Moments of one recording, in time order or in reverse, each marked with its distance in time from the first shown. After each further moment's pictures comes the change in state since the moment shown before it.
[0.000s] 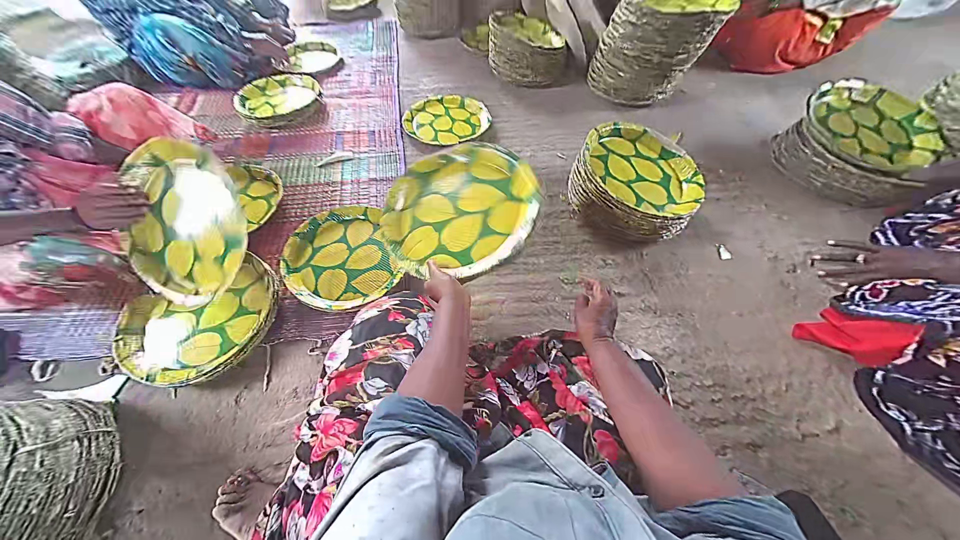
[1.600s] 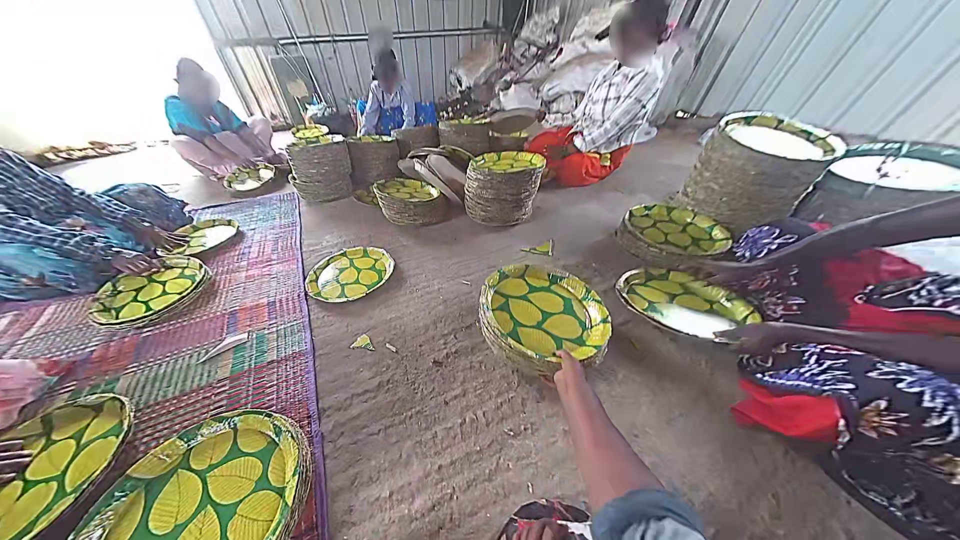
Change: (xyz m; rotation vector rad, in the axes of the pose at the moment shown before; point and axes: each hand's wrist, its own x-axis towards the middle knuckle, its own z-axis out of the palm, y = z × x) left_hand -0.079 -0.157 0.010 1.149 -1.323 0.796; right_hand 0.250 0.057 -0.020 1.135 0.412 0.941
